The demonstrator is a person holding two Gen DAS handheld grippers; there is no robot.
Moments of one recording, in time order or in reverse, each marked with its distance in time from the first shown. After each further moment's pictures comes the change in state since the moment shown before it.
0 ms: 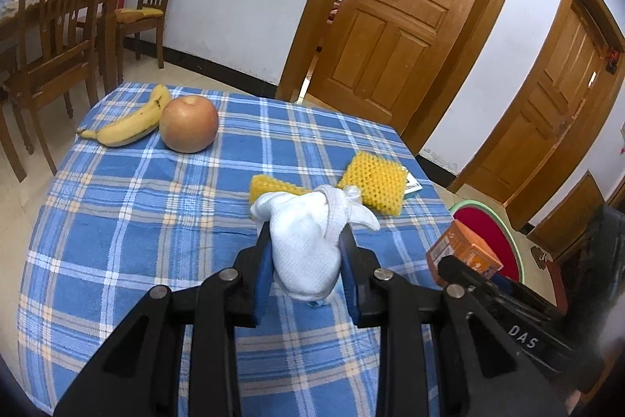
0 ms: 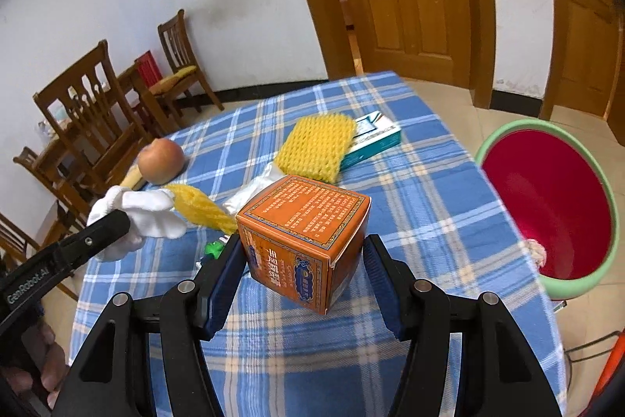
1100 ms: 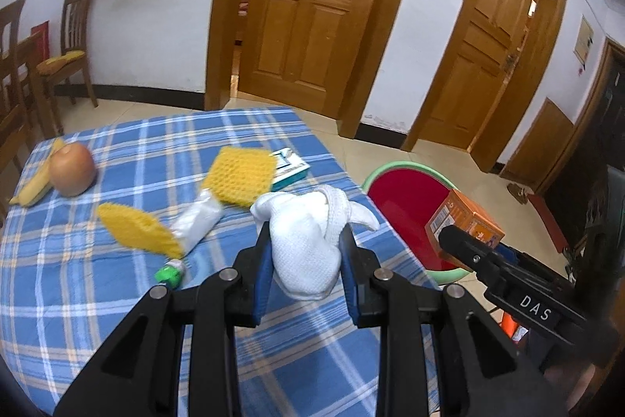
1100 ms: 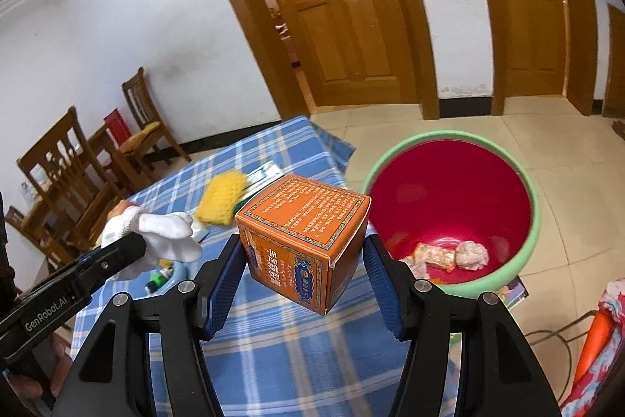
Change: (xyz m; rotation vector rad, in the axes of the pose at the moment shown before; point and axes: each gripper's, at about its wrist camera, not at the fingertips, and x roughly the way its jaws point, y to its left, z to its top) left arm 0.021 -0.135 -0.011 0.264 0.049 -0.139; right arm -0.069 -0.105 -0.001 0.157 -0.132 -0.091
